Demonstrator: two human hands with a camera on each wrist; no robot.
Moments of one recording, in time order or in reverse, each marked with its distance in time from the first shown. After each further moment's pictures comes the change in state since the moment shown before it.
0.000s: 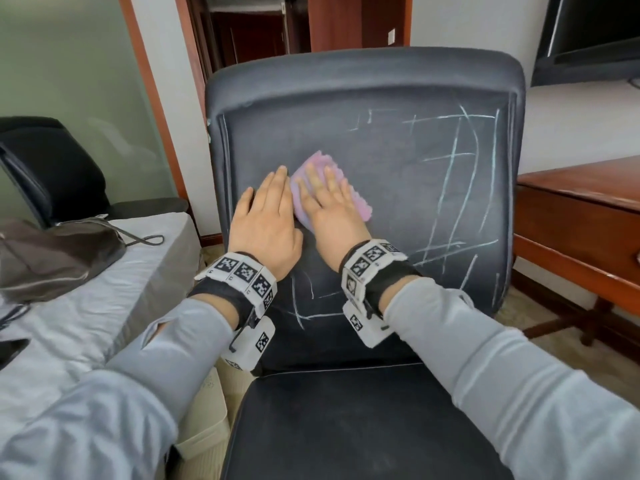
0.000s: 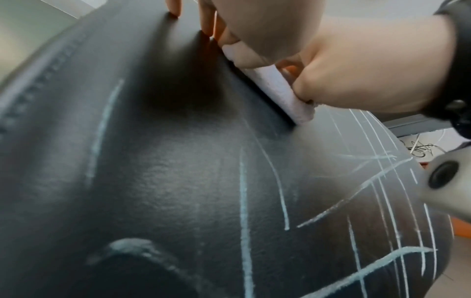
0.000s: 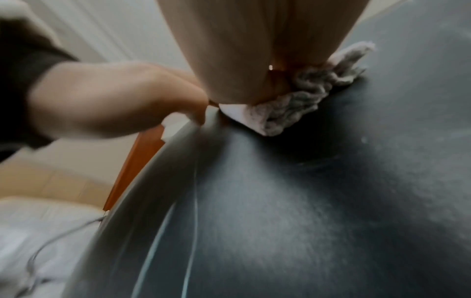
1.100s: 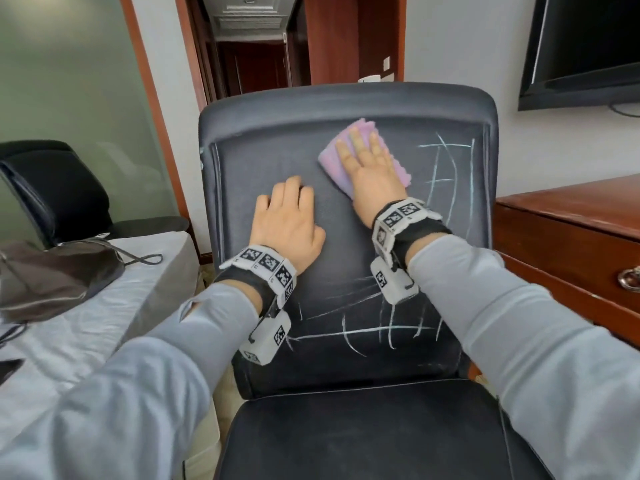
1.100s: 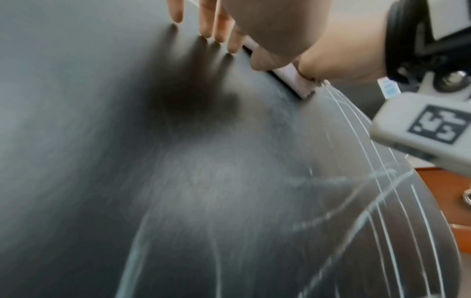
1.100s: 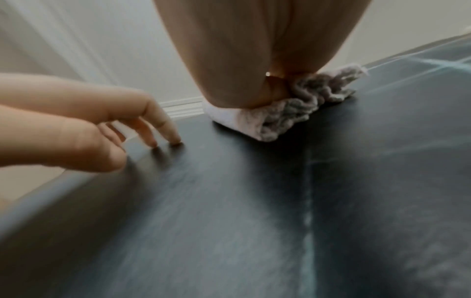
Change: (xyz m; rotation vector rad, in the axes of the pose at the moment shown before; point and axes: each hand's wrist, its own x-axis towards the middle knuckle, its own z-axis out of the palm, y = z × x) left_hand 0.039 0.040 -0.026 -0.044 0.064 0.039; right_hand 0.034 0.095 -0.046 -0.001 0.148 0.143
